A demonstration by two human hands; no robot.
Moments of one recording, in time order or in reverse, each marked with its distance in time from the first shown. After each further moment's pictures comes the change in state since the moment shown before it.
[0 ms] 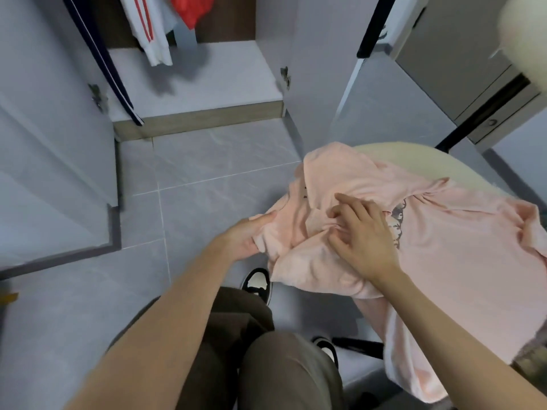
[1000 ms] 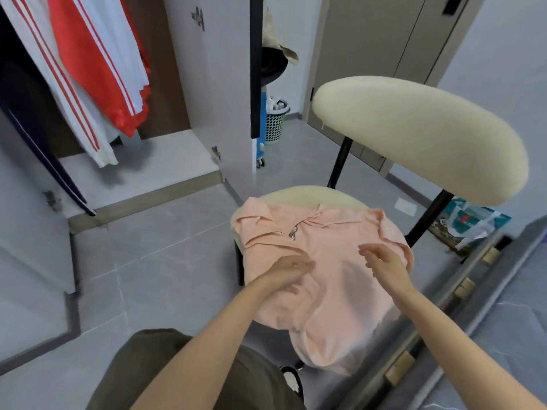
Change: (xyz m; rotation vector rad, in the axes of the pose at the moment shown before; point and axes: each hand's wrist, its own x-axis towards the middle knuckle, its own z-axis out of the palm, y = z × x) left_hand -0.095 -0.046 0.239 0.808 -0.164 0.191; right_hand -0.129 0.099 -0.155 0.691 0.202 0.847
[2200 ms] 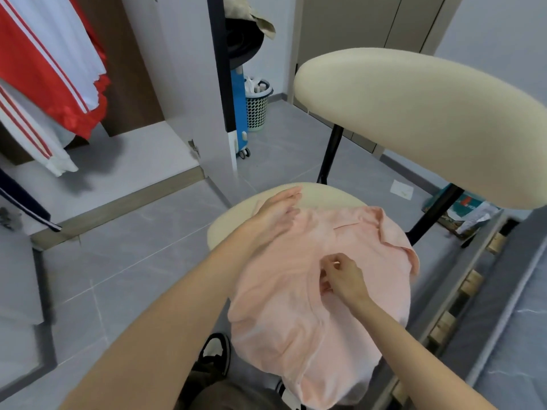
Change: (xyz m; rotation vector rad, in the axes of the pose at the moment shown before) left_hand 0.107 0.101 -0.044 -0.277 -0.004 0.113; right_hand 0.048 0.003 0.071 0.035 -0.066 0.166
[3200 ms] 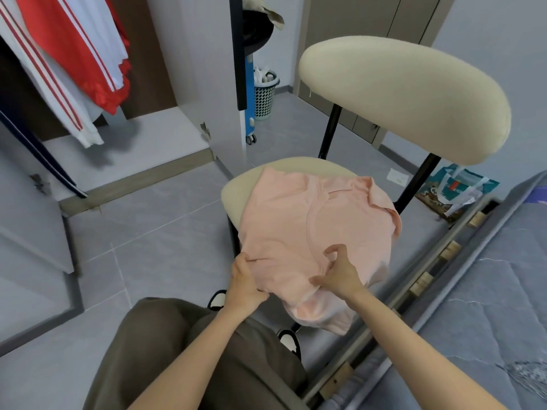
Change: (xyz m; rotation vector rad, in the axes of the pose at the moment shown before) left_hand -0.174 -0.202 -0.018 0.733 0.358 0.071; right_hand -0.110 0.045 -0.013 -0.167 -0.181 -0.018
